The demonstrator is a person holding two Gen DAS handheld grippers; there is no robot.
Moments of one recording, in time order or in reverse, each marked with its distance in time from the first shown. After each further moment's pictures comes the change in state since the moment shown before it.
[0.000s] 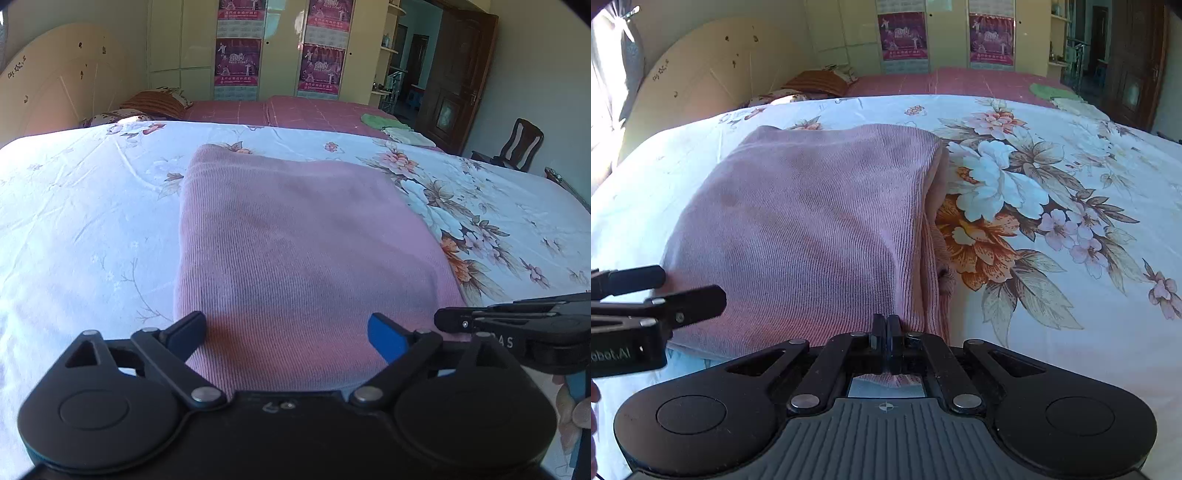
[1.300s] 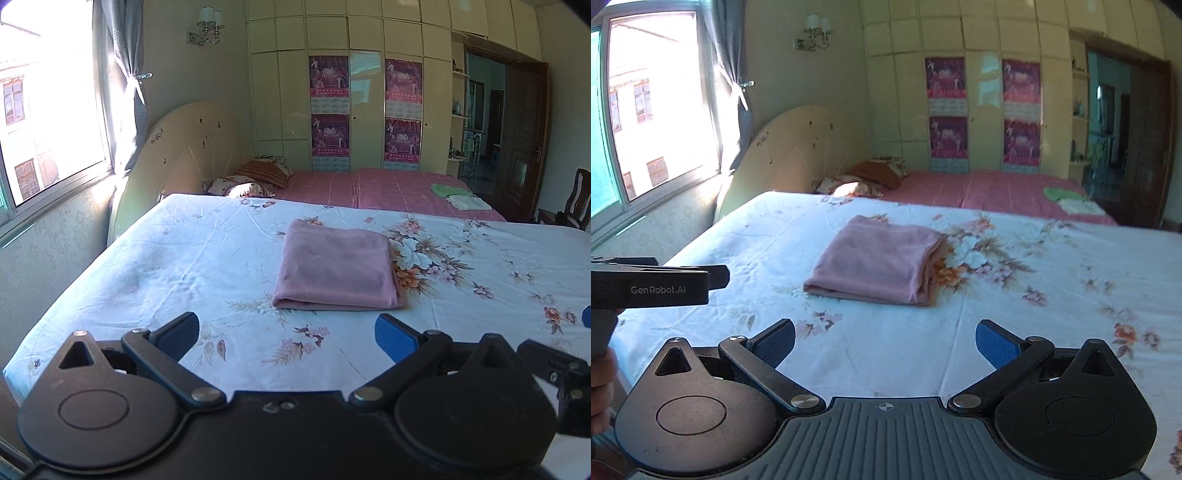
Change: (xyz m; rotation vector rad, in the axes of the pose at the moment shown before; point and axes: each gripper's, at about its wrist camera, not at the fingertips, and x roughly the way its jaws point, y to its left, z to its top) left arm -0.331 -0.139 -0.089 -0.086 -0.218 0.350; right arm -0.368 0.010 -0.158 -0.167 -0.377 0.041
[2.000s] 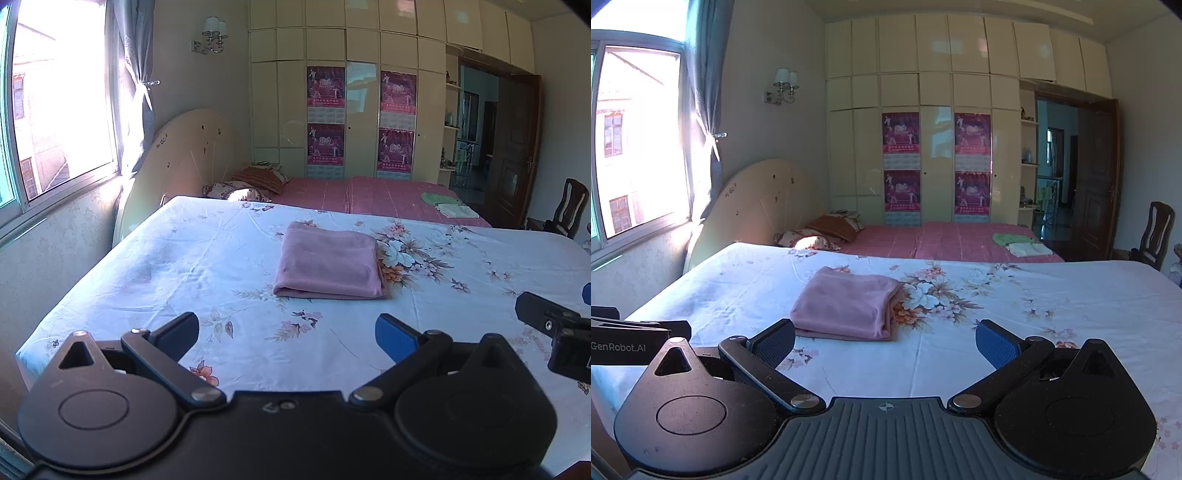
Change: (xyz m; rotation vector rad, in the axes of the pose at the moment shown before) left arm -0.063 0.010 -0.022 -0.014 -0.031 -0.022; right arm -0.073 0.012 -0.009 0.042 -0.126 -0.084
